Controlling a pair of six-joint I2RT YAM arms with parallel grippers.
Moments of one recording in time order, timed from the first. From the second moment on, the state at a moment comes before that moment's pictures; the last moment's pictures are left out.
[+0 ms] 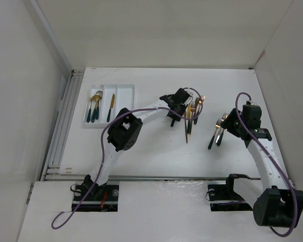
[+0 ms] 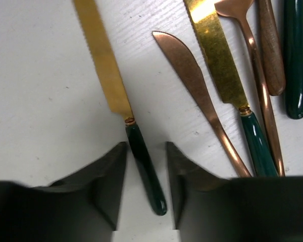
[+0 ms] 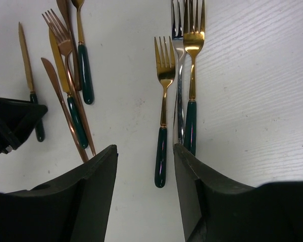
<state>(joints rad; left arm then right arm) -0.81 2.33 1.90 -0.57 -0.11 -0.21 -0.08 0.98 0.73 -0.52 -0.05 0.50</state>
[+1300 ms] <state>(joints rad) -0.28 1.77 1.60 -0.58 -0.12 -0.03 0.13 1.29 0.82 -0.31 -0.04 0.51</state>
